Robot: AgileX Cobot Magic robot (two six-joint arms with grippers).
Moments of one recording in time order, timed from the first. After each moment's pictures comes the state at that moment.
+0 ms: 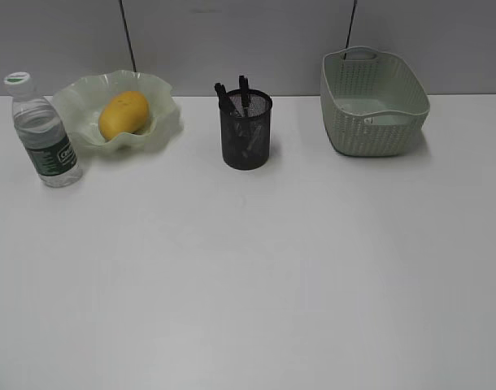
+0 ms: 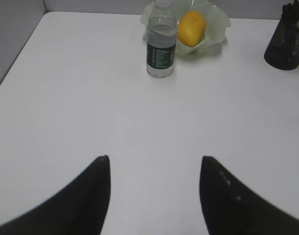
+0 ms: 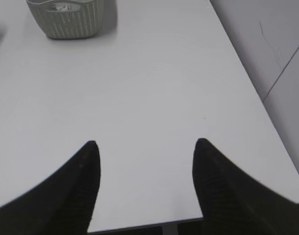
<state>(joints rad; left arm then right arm) 0.00 0.00 -0.53 -0.02 1.07 -0.05 0.03 -0.01 -0.51 -0.12 1.04 0.08</state>
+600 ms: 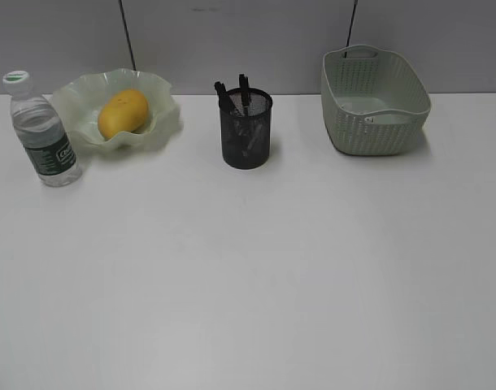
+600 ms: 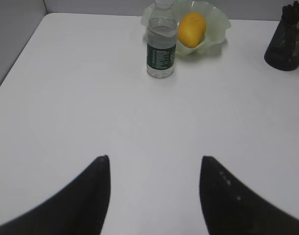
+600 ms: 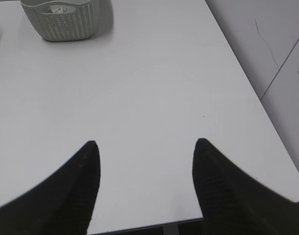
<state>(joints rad) 0.00 -0.01 -0.52 -0.02 1.07 -0.05 0.01 -0.01 -0.50 -0.12 1.04 0.08</state>
